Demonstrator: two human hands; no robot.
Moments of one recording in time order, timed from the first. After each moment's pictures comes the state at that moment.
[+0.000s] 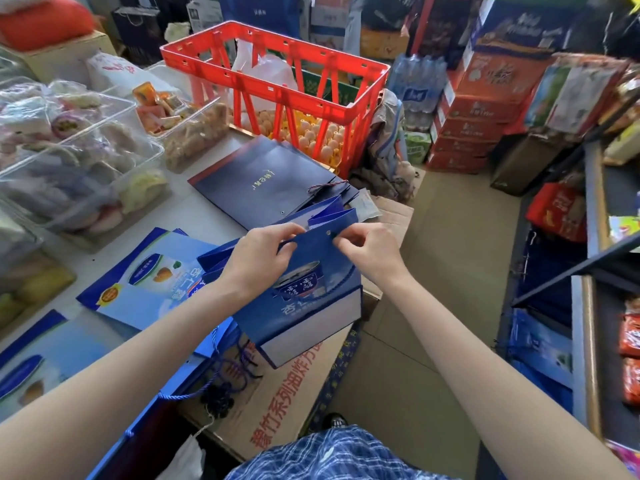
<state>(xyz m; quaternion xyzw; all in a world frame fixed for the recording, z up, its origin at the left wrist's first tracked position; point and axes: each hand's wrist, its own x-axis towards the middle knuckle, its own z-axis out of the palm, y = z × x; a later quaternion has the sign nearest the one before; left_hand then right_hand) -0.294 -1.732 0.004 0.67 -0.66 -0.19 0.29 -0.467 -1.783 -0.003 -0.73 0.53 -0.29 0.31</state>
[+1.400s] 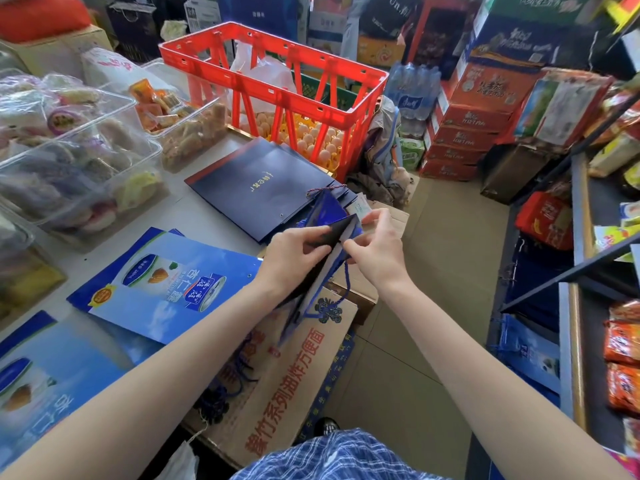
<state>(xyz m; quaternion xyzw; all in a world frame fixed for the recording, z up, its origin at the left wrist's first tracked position) -0.319 -1.747 -0.009 0.63 -0.59 -0.32 0.39 -0.459 -1.780 0.000 -0.60 0.59 -0.35 0.40</state>
